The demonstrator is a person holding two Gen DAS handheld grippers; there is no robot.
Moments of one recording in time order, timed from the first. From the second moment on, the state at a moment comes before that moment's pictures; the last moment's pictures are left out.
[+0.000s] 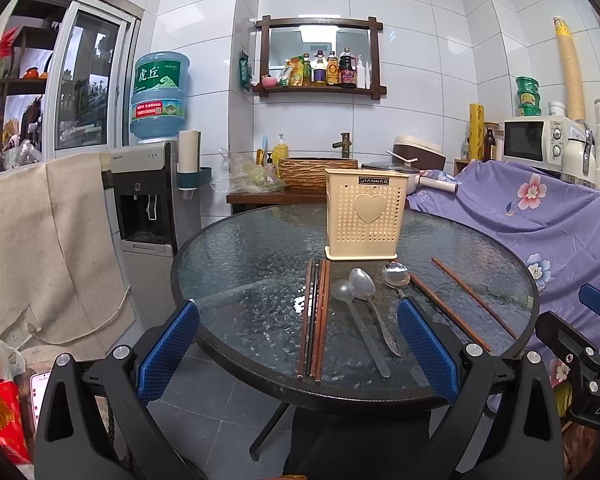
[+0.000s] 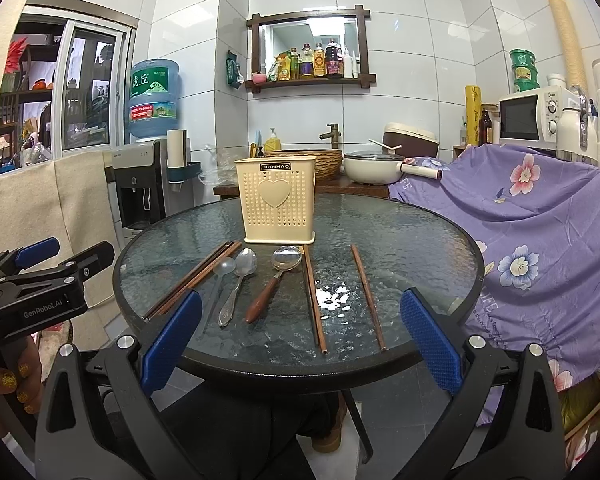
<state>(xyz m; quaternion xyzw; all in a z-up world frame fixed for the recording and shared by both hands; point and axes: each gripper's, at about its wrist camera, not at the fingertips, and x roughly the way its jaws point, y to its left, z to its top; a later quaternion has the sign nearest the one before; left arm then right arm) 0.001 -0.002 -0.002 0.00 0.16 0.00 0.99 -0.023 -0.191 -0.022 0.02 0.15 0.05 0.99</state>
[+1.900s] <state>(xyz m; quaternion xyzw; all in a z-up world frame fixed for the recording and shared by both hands) 0.068 0.014 -0.025 0.02 0.26 -0.02 0.97 0.046 -0.193 -0.040 -0.03 0.24 0.05 0.97</state>
